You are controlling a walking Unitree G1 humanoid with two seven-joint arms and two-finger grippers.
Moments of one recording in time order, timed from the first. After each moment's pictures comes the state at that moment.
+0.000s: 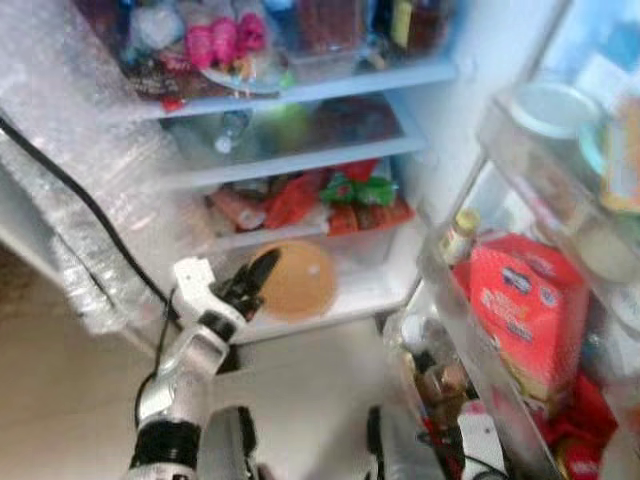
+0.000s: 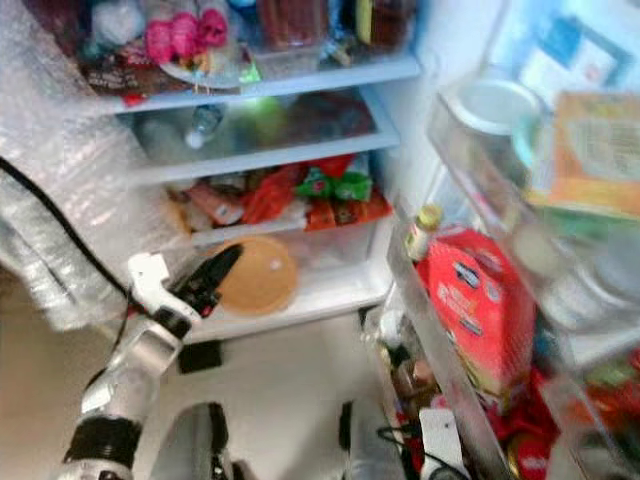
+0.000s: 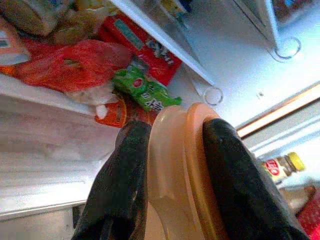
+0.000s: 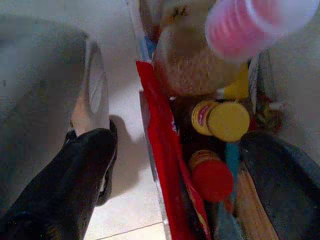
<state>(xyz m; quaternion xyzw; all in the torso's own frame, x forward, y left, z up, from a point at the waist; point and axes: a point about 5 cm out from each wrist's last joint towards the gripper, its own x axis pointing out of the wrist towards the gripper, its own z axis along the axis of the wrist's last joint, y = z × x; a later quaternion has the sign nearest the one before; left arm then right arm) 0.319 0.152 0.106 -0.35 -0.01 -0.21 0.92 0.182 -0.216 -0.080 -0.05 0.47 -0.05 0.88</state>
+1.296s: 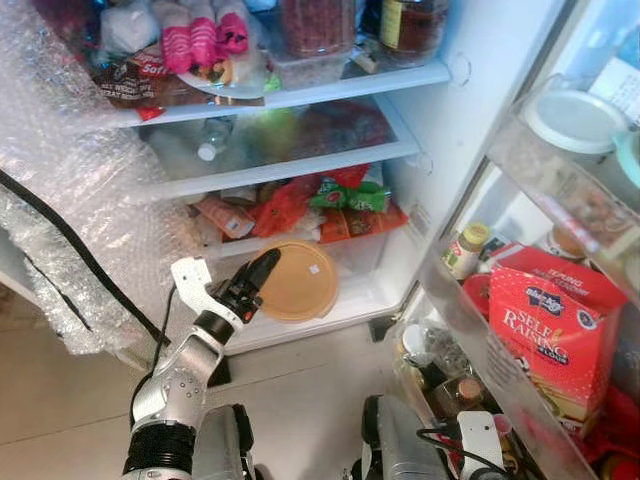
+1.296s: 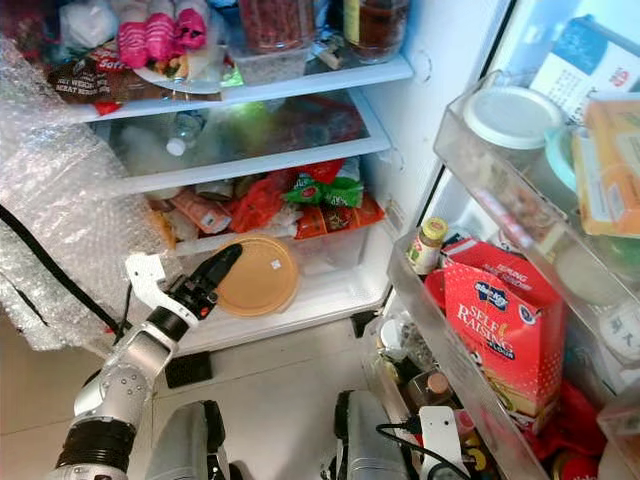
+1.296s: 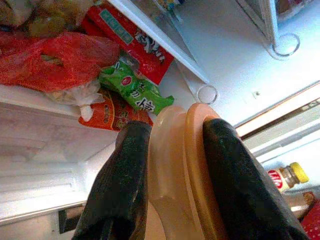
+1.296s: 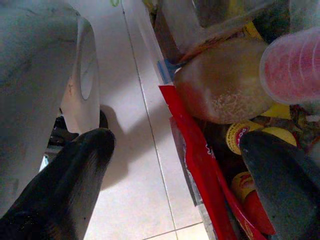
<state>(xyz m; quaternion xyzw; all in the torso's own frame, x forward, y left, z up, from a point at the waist) 0.315 0.151 0.108 -0.36 0.00 -0.23 0.91 0.182 -0.215 -0.081 -0.05 0.47 -0.05 0.88</state>
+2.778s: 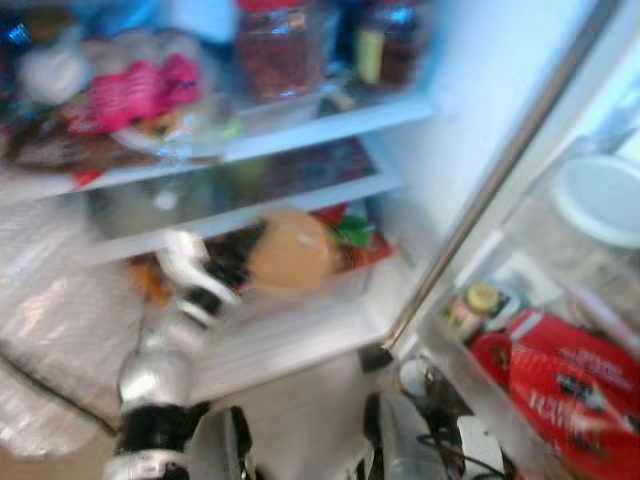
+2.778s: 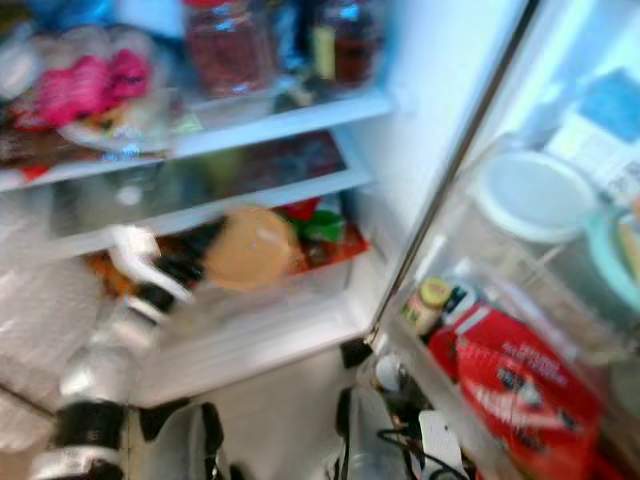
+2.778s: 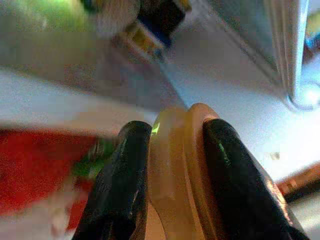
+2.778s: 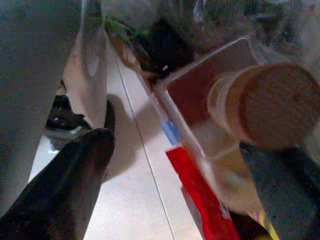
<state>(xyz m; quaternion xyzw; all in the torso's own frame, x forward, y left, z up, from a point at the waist) 0.330 0.160 0.152 -0.34 -0.08 -0.22 0.91 0.180 -0.214 -0.082 -0.05 0.48 -0.05 0.88</state>
